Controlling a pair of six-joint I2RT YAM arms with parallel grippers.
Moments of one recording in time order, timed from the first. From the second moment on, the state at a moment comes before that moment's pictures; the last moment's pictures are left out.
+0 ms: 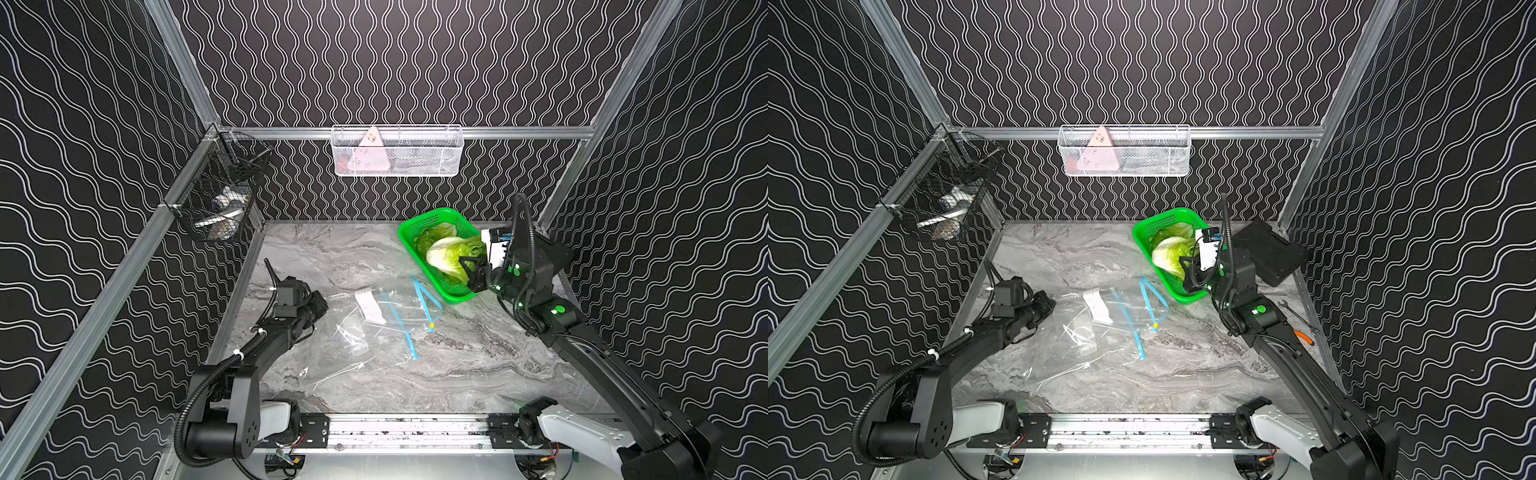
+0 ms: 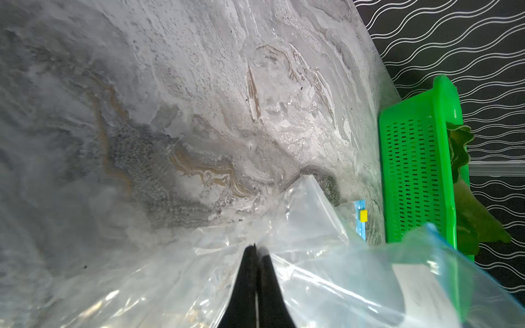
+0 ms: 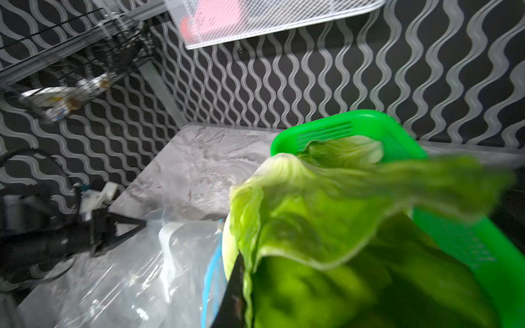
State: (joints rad) left arm 0.04 1.28 0.54 -0.02 0.26 -0.76; right arm 0.42 1.04 0.96 -0.22 -0.08 0.24
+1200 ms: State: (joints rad) left arm 0.06 1.28 0.53 -0.01 0.28 -0.76; right arm 0.16 1.71 1.19 -0.35 -0.32 0.23
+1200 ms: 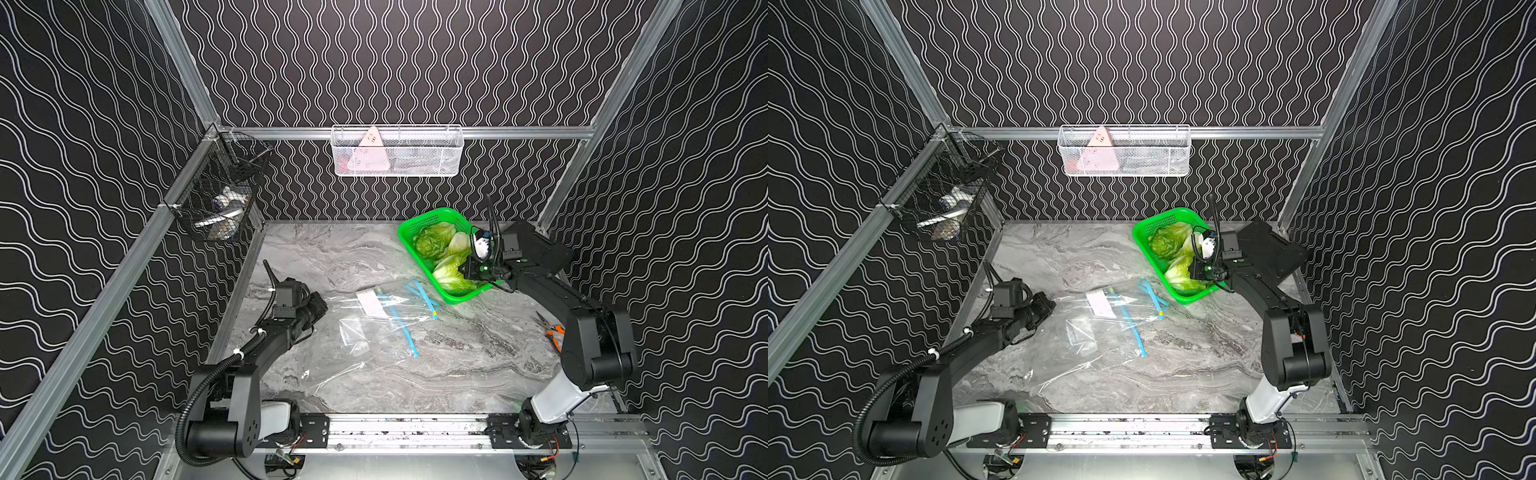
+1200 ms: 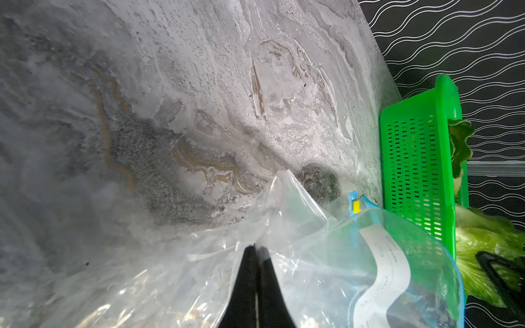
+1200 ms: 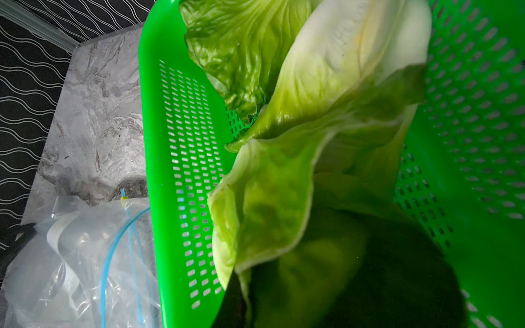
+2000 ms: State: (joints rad) left arm 0.06 1.28 0.53 0.00 0.29 -0.76; right arm 0.14 1.53 1.24 -0.44 -0.18 0.25
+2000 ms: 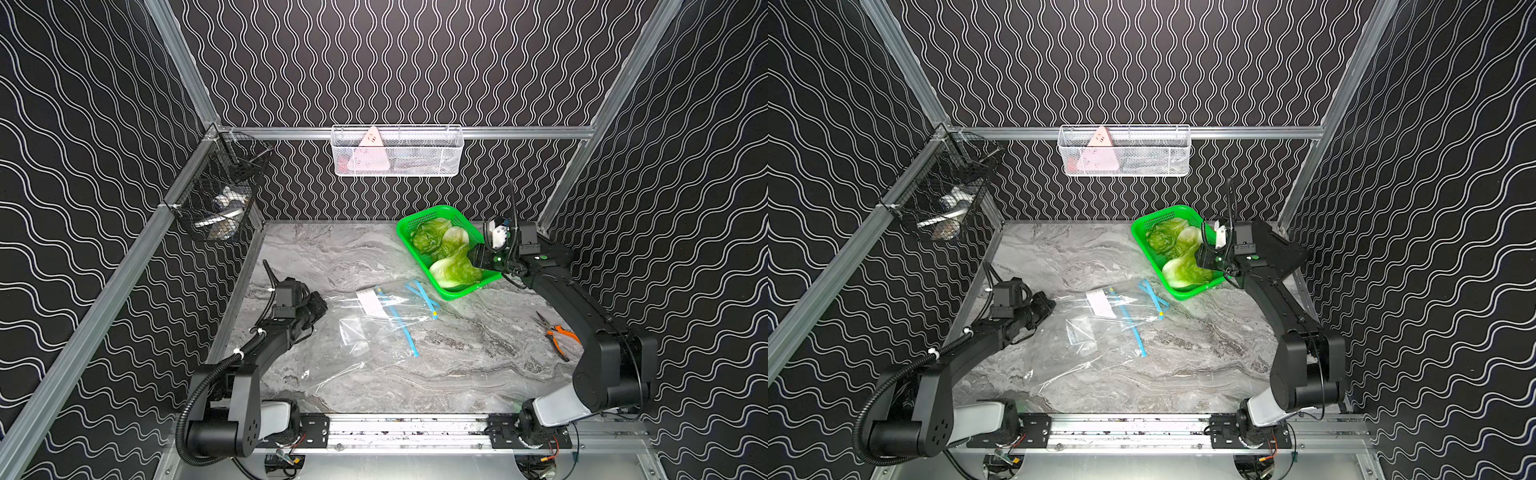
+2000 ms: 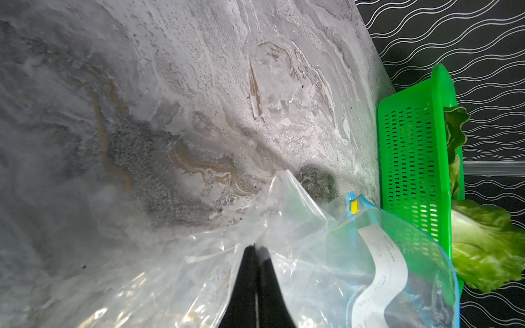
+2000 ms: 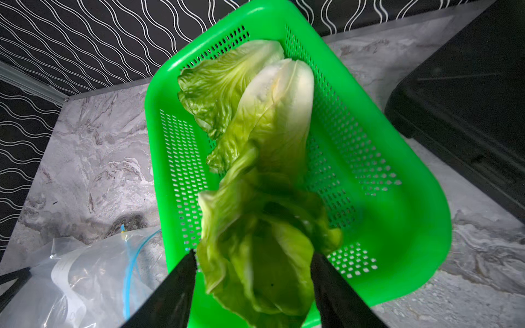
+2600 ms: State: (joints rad) left arm 0.06 1.29 0.53 0.01 0.29 -0.76; right arm 0.24 1.69 1.27 -0.46 -0.16 0.22
